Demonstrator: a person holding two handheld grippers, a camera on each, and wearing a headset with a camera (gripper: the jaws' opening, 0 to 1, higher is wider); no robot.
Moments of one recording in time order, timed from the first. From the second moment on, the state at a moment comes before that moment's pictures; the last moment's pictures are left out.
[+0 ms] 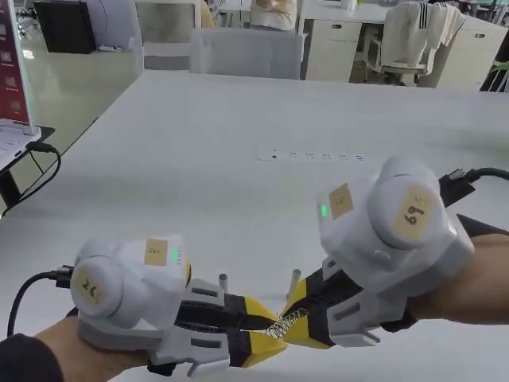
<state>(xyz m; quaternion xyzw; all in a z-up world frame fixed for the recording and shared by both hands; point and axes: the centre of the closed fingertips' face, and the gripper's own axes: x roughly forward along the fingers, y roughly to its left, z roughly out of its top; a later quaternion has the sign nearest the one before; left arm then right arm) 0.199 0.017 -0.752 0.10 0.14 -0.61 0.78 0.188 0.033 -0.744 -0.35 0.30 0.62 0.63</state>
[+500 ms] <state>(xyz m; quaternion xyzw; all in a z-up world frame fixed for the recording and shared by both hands) 0.199 0.018 -0.754 0.10 0.15 -0.61 0.77 0.190 0.032 -0.744 -0.36 0.31 0.62 0.63</state>
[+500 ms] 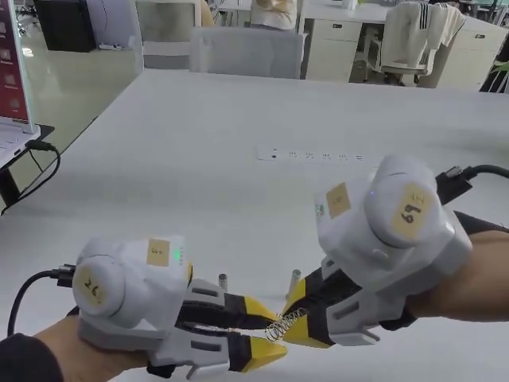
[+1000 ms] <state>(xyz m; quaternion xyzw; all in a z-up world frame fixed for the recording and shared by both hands) 0.204 0.029 -0.757 0.08 0.16 -0.59 0.79 0.199 0.017 -0.743 -0.36 0.31 0.61 0.64</state>
